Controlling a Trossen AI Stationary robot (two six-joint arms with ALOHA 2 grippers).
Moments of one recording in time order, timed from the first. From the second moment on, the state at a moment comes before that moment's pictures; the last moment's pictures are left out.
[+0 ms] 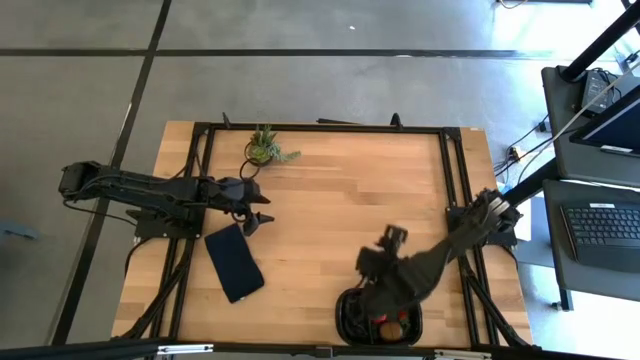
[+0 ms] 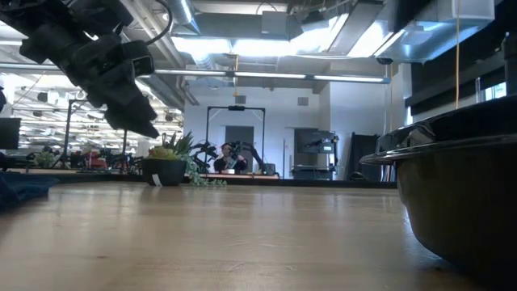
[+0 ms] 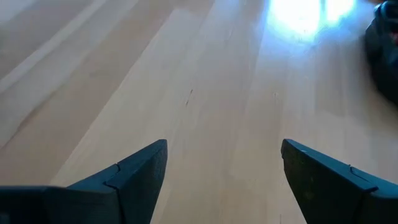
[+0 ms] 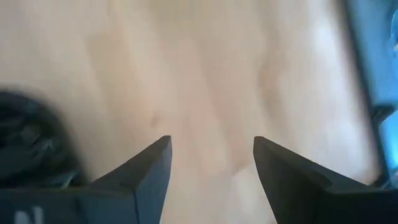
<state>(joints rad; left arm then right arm) 0.06 0.90 0.35 -0.11 -0.03 -0.39 0.64 1.93 1.80 -1.52 0.53 0.94</state>
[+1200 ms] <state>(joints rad) 0.14 0.70 0.35 0.22 0.00 -0.15 -0.26 1.36 1.28 -0.38 0.00 -0.26</state>
